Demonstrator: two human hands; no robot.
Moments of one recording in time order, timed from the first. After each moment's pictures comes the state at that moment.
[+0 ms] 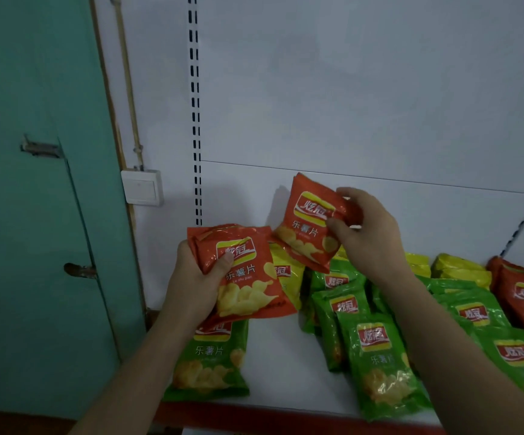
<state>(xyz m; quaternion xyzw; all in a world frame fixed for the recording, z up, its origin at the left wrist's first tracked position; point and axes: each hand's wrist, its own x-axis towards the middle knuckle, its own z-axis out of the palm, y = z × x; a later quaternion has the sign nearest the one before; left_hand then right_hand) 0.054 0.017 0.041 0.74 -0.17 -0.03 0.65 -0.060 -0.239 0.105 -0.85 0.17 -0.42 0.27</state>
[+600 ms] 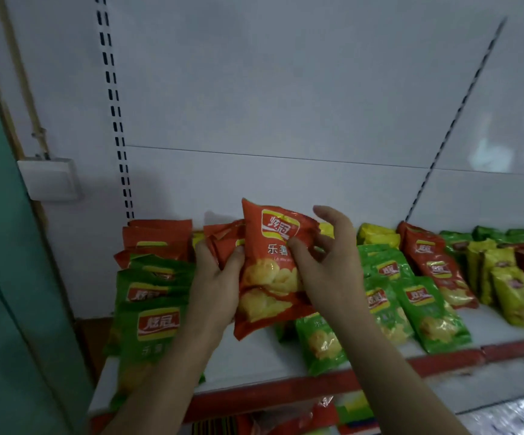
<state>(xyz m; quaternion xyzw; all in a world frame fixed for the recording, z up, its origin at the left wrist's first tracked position) -0.014 -0.051 0.041 0.63 -0.22 -0.16 0.73 -0.133 -0.176 0.065 -0.77 0.24 -0.46 0.37</state>
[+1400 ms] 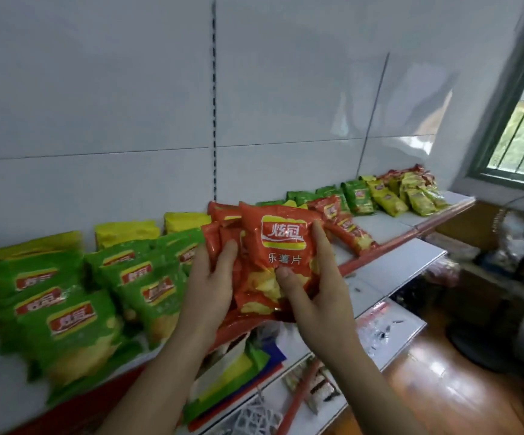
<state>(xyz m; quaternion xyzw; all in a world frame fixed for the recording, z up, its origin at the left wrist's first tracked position) -0.307 -0.257 0.049 0.56 -0.35 -0.29 0.69 -0.471 -0.301 0.028 -0.72 0.33 -0.53 0.30</state>
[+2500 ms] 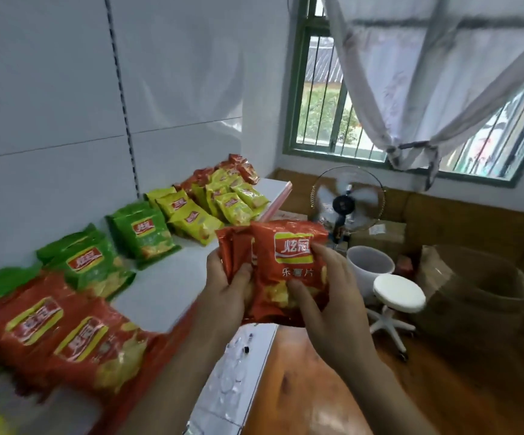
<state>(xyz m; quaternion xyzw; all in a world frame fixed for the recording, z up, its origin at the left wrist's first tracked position) -0.664 -0.727 0.005 0.42 -0.54 -0.50 0.53 -0.834 -0.650 0.012 -0.61 0.62 -0.49 0.02</state>
